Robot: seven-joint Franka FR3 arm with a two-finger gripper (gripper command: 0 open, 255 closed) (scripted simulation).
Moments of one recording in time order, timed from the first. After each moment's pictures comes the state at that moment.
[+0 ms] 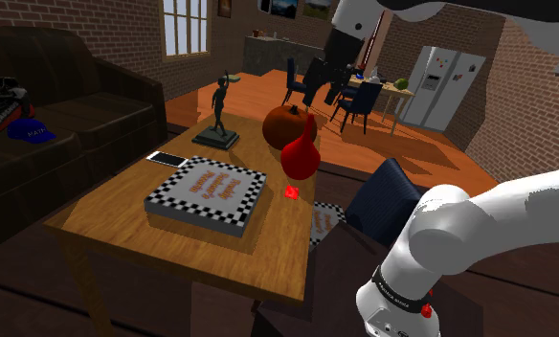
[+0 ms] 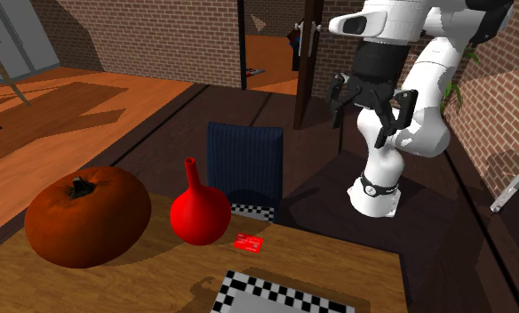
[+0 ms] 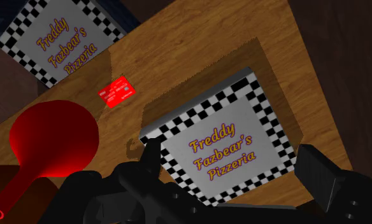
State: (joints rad) arm 0.02 -0.74 -0.02 -2.26 0.02 1.69 0.12
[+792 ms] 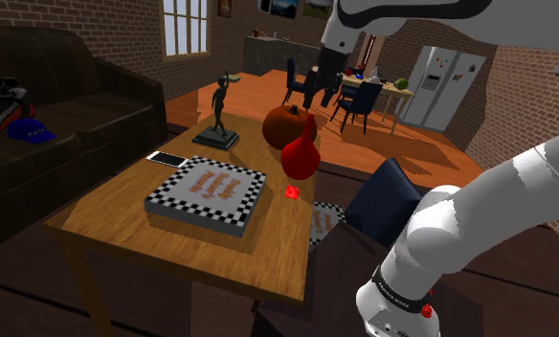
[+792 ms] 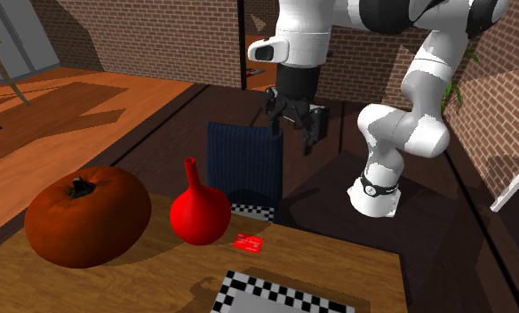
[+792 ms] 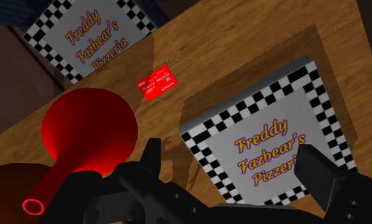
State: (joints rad) arm -0.02 -0.48 -0.19 -2.14 -0.04 1.76 -0.09
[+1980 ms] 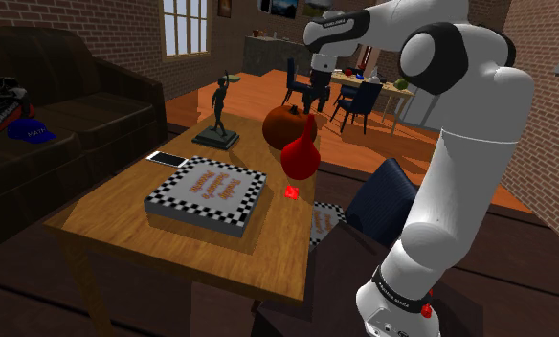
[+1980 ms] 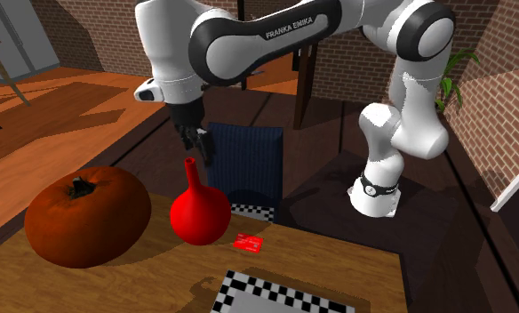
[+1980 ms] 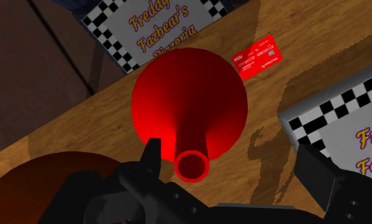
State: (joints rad) arm -0.13 0.19 -0.42 -1.62 0.06 1.75 -0.49
